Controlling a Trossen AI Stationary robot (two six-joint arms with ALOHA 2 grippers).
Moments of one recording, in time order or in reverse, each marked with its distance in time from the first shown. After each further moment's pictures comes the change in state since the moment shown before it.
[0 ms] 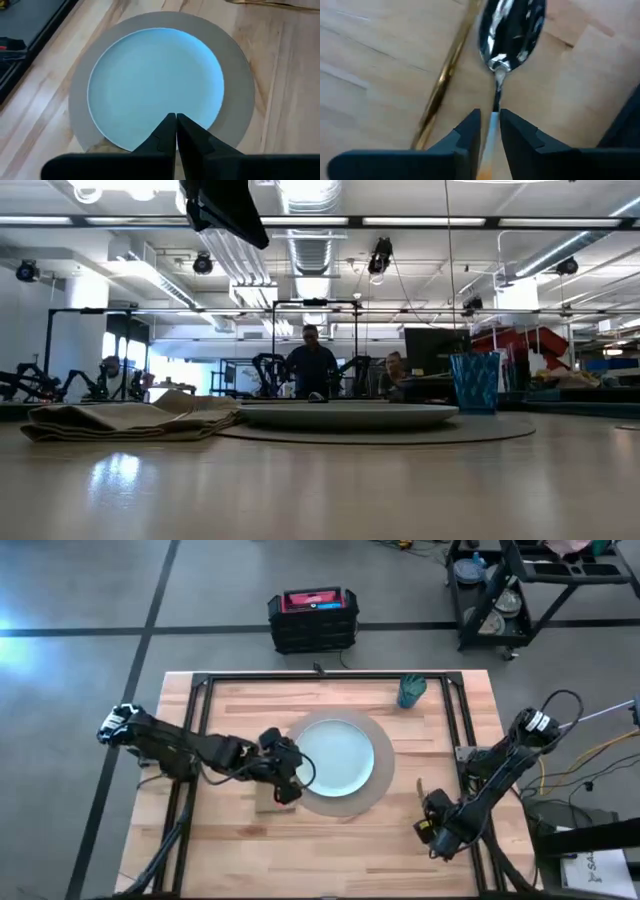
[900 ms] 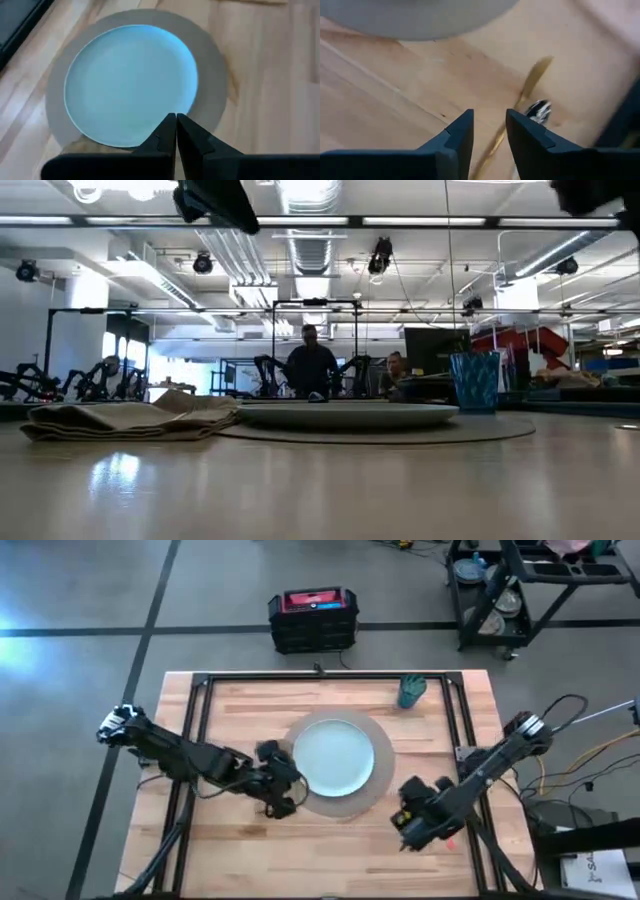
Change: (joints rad) left arm -0.077 0.019 0.000 -0.001 0.000 -0.046; right arm -0.210 0.021 0.373 -0.372 0.197 -0.316
